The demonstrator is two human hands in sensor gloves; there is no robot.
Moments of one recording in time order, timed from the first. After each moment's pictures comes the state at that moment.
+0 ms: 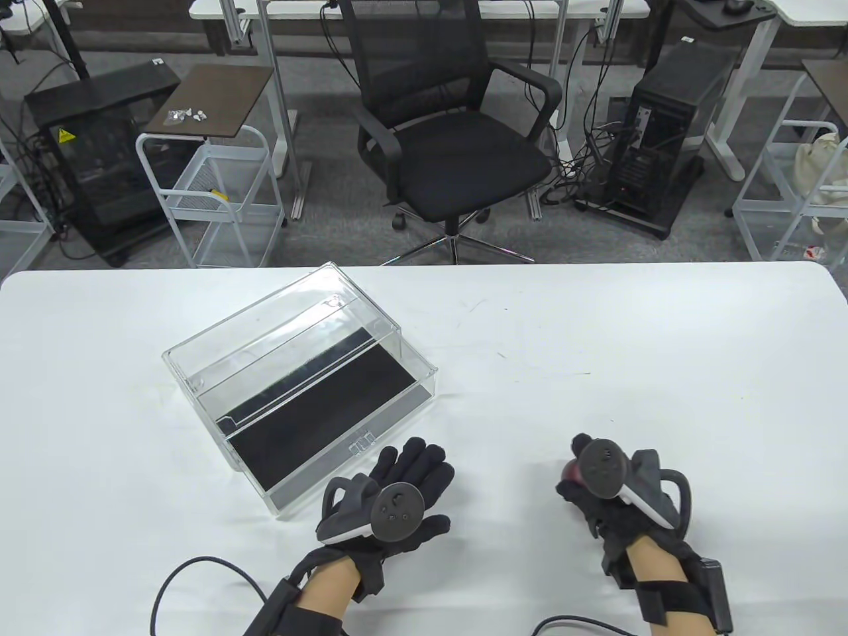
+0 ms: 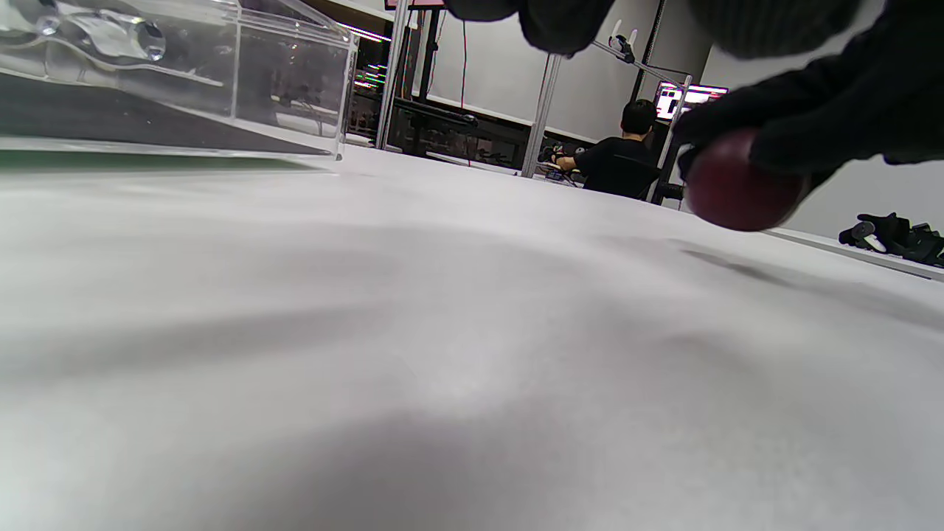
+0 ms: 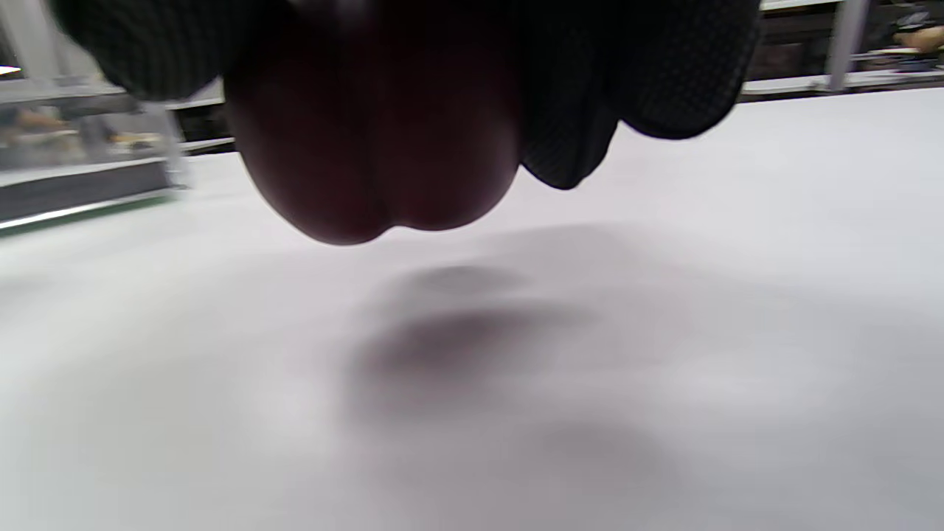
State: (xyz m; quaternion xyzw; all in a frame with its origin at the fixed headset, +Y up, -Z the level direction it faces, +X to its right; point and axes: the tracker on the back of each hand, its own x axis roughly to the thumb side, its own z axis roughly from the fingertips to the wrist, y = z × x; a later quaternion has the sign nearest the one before) left_hand -0.093 -0.737 -0.323 -0.03 -0.30 0.10 0.95; right_hand 0.183 -0.727 -0.352 0.05 0.04 1.00 0.07
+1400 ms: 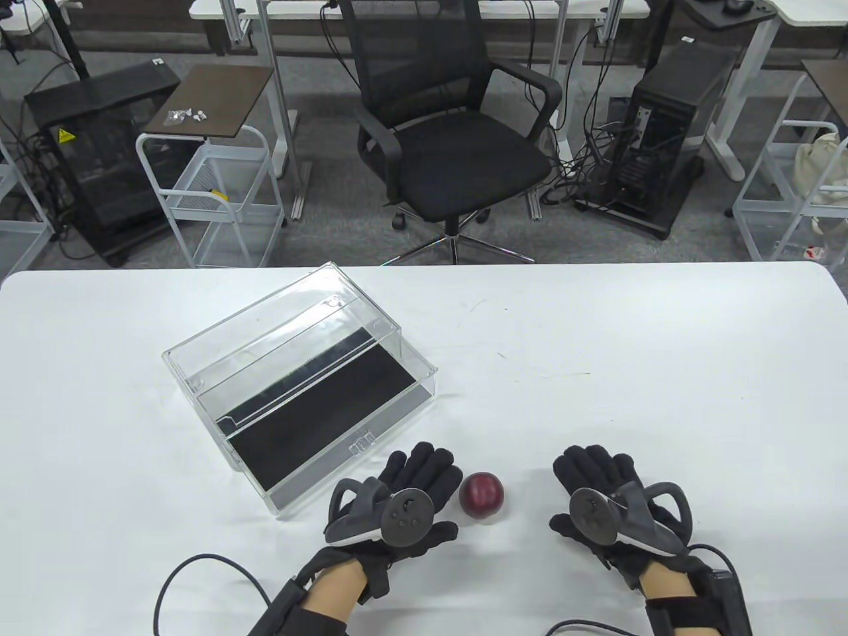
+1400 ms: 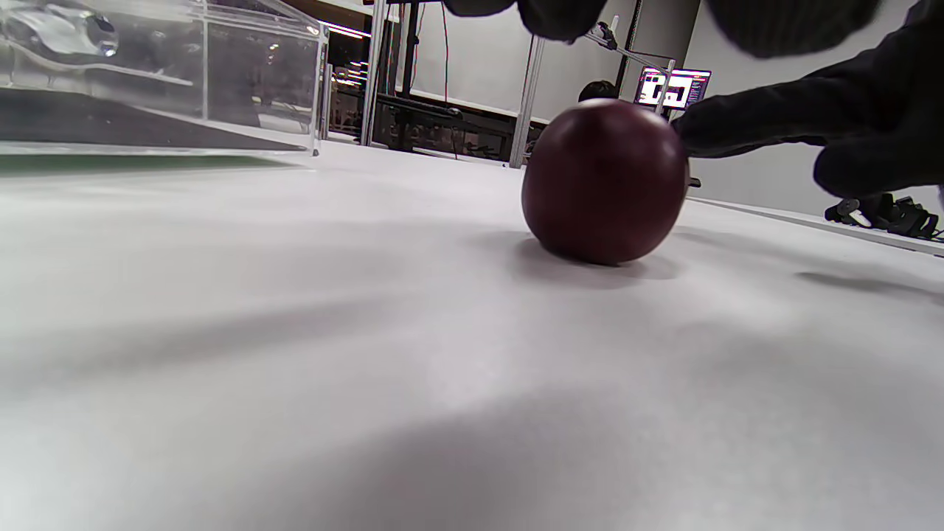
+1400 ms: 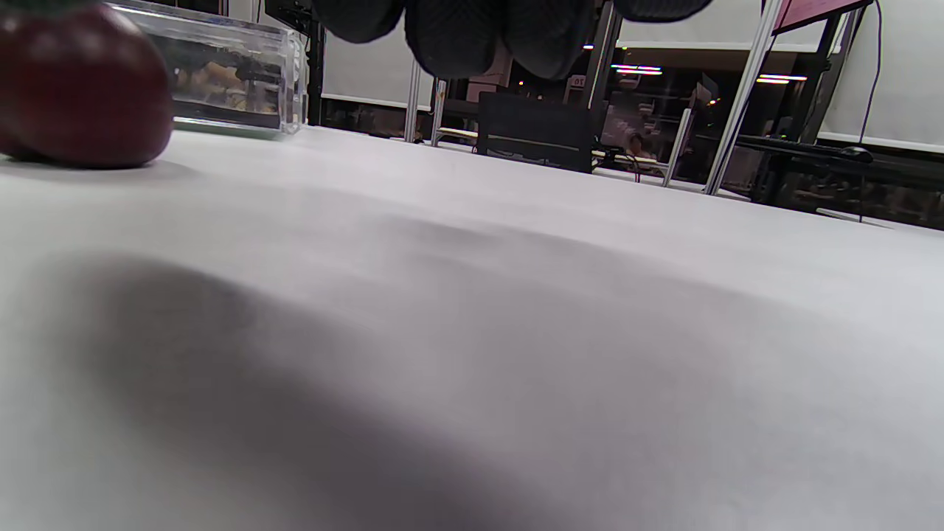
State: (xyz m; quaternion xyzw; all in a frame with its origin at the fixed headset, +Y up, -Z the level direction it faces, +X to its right) left_hand -0.080 -0.738 -0.319 -0.03 -0.32 0.08 0.94; right_hand 0.205 -0.742 -0.319 0.16 -0.02 0.99 -0.05
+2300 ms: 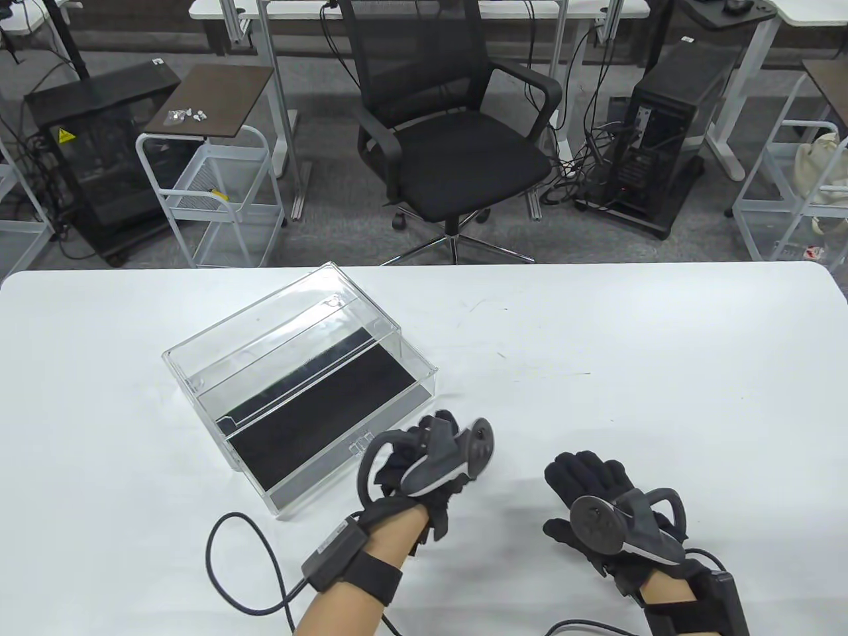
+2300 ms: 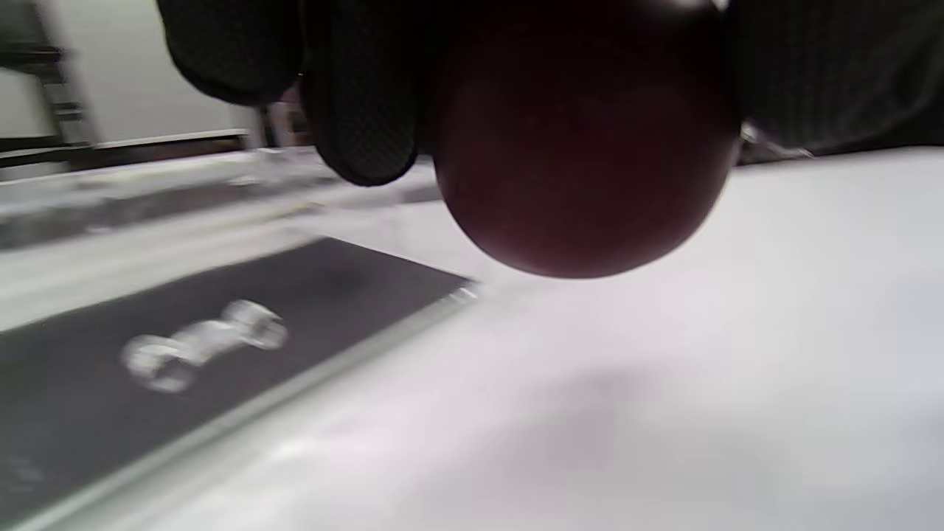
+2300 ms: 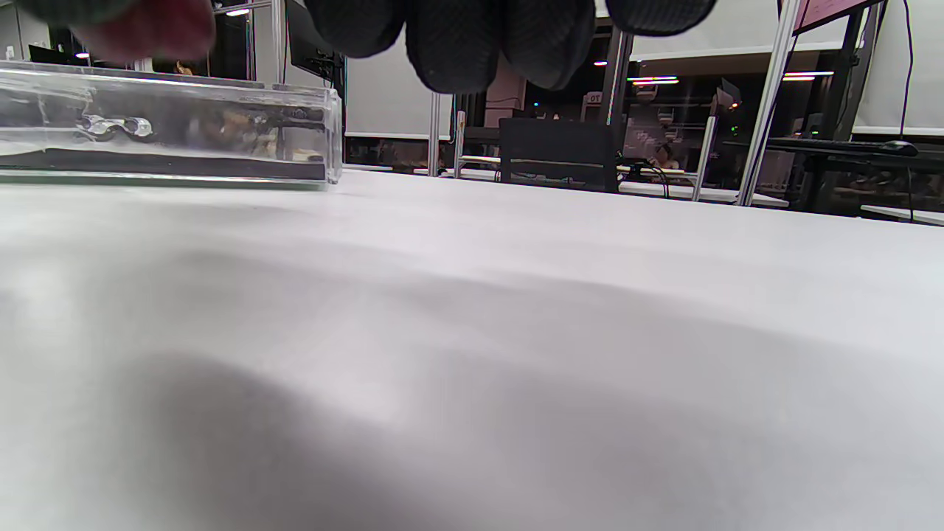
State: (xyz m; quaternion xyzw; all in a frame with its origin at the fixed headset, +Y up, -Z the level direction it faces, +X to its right) left_hand -0.056 -0.647 -0.369 -0.01 -0.01 0.00 1.00; right_hand 0.200 -0.730 -0.305 0.19 -0.04 0.98 -0.01
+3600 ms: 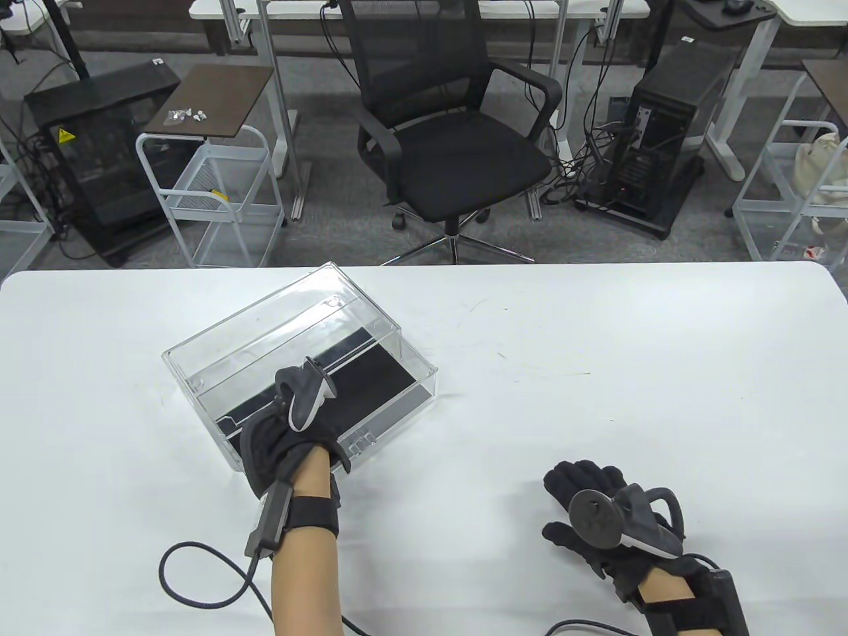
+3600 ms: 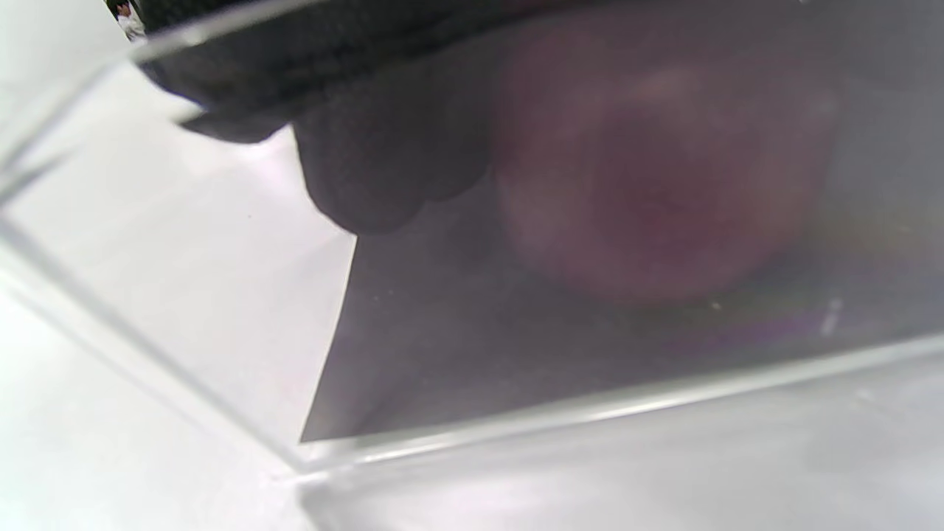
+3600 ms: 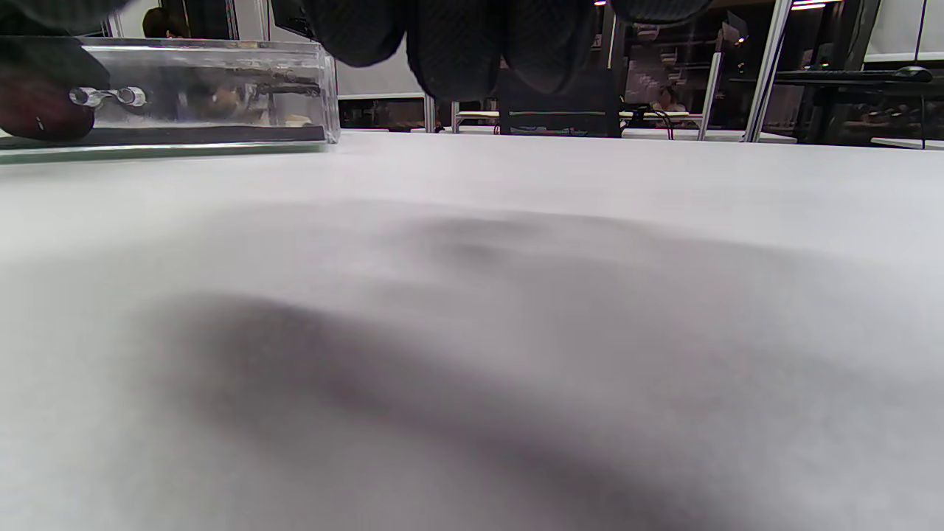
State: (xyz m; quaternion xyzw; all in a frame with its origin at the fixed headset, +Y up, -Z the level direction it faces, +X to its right) left_hand -0.205 -0.709 -0.439 -0.24 0.32 -0.02 0.92; right_hand 0.201 -0.733 -0.309 0.18 0.02 0.98 0.02
